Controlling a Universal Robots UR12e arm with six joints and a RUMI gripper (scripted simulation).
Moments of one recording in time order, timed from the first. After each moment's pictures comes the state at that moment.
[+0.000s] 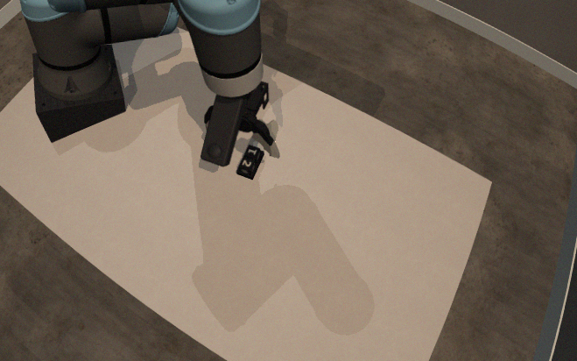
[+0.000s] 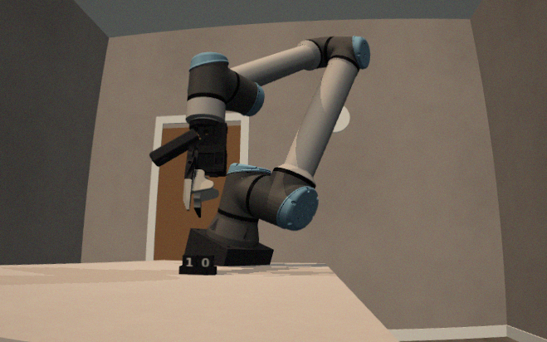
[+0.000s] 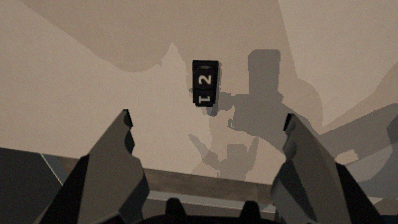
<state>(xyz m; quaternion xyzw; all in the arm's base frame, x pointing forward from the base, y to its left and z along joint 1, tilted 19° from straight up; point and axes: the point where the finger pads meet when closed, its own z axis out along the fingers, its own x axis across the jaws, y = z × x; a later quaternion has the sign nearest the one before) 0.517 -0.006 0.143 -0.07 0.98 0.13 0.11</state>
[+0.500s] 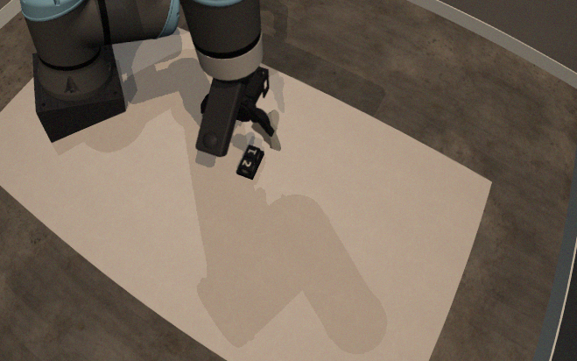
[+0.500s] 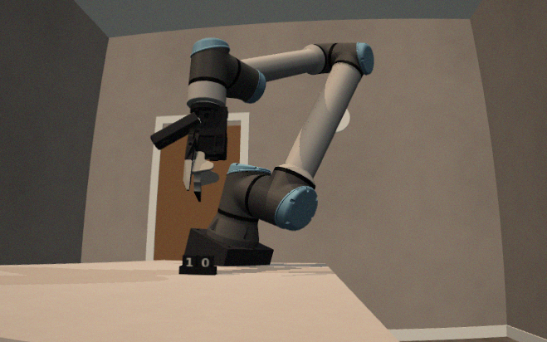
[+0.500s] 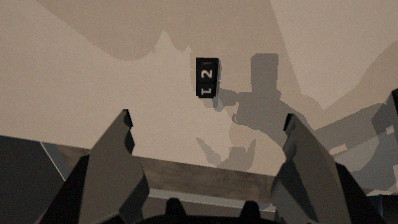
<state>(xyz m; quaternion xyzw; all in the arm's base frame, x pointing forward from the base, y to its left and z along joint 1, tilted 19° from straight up) 0.512 -0.017 0.179 -0.07 0.98 0.12 0.11</state>
